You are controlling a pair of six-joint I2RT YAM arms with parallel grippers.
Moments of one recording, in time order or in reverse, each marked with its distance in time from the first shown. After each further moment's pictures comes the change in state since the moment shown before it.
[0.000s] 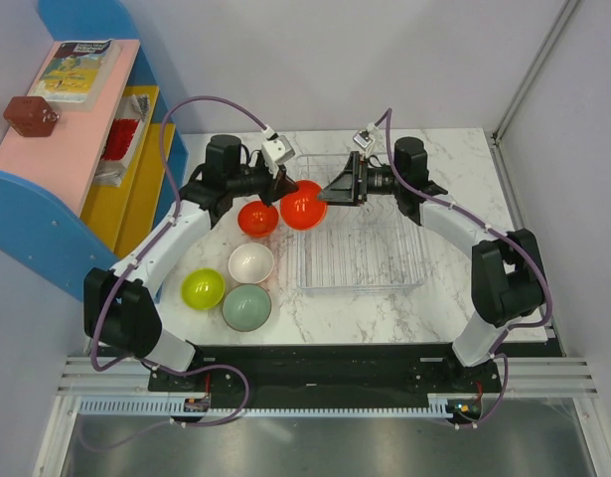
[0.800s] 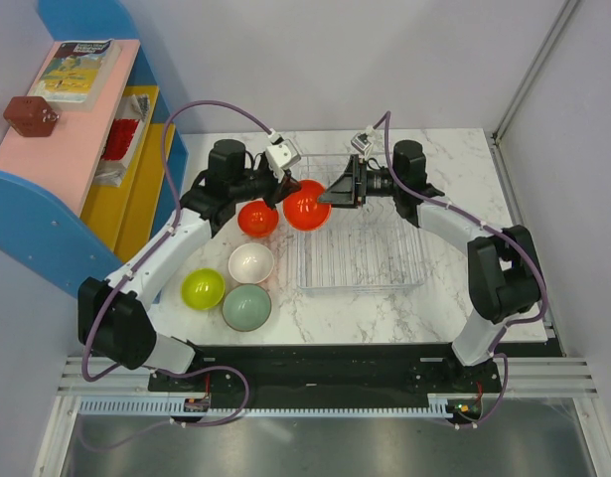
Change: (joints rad) left arm -0.065 -0.060 -0.036 0.048 -0.106 0.009; right arm 0.000 0.032 -0.021 0.088 -0.033 0.057
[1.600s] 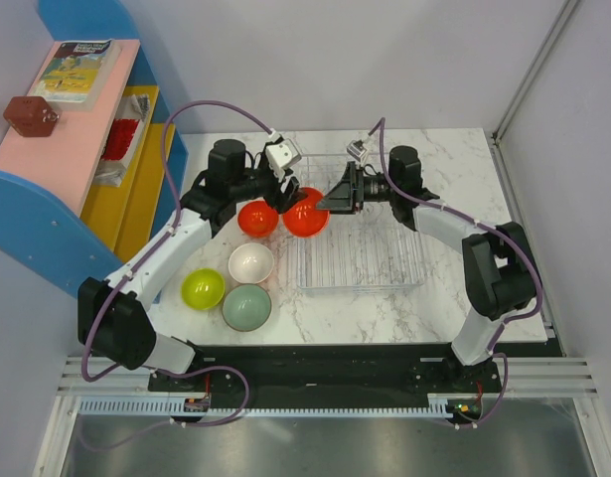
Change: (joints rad) left arm -0.005 -0.001 -0.001 0.016 -0.017 0.017; right arm 0.013 0.028 -0.036 0.078 -0.030 0.037
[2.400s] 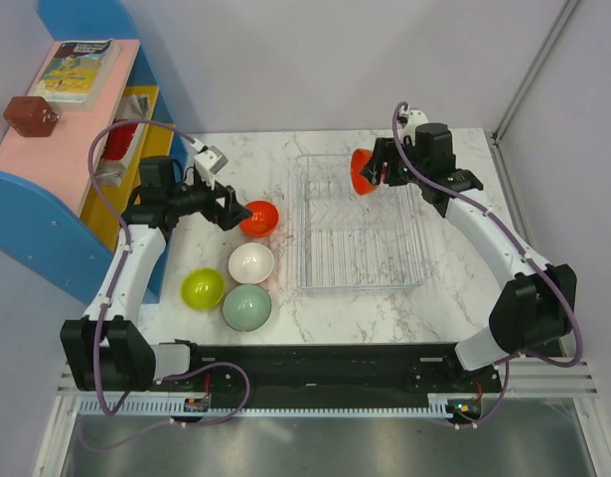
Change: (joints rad) left arm 0.427 -0.150 -0.119 -0.268 0.262 -0.024; right arm -0.064 -0.240 0.192 -0.713 0.885 -0.639
